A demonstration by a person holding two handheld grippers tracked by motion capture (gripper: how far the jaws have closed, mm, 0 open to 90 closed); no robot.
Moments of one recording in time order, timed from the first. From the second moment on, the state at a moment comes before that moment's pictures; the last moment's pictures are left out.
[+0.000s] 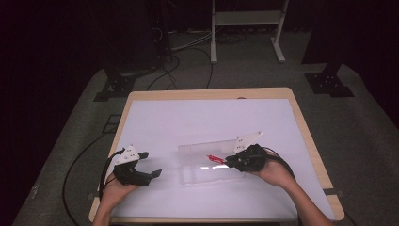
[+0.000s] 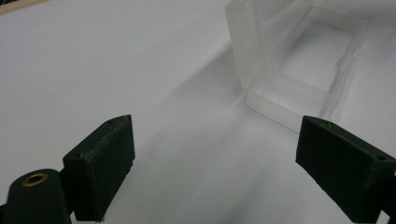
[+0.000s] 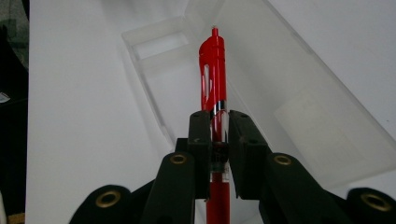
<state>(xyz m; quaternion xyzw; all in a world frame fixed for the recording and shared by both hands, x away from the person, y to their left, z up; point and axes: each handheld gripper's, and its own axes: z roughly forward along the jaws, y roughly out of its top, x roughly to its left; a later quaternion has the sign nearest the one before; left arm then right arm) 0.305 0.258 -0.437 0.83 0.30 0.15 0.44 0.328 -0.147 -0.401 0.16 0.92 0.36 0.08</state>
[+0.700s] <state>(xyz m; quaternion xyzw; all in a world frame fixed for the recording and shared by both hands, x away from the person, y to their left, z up) 0.306 0.258 -0.439 0.83 0.30 0.15 0.44 0.342 -0.124 -0.421 0.14 0.93 0.34 0.06</state>
